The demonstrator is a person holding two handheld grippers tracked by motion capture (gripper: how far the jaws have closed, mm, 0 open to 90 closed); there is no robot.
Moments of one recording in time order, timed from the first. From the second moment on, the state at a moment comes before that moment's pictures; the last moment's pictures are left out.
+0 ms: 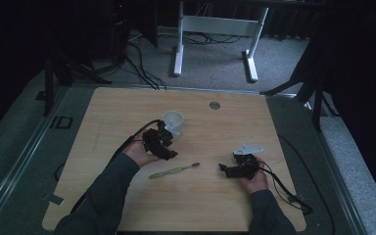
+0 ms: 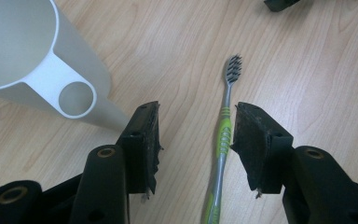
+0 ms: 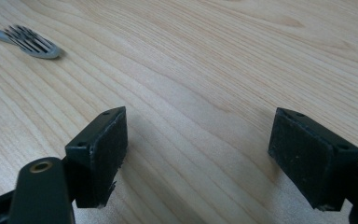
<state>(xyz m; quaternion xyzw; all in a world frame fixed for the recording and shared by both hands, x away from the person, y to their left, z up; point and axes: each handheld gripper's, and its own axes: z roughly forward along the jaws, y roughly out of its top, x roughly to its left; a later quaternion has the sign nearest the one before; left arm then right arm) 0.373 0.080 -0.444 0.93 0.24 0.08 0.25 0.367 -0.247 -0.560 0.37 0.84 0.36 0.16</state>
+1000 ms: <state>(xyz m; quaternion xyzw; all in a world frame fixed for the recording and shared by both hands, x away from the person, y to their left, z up) 0.376 0.067 -0.464 0.95 0.22 0.07 0.22 0.367 -0.247 -0.560 0.37 0.84 0.36 0.16</state>
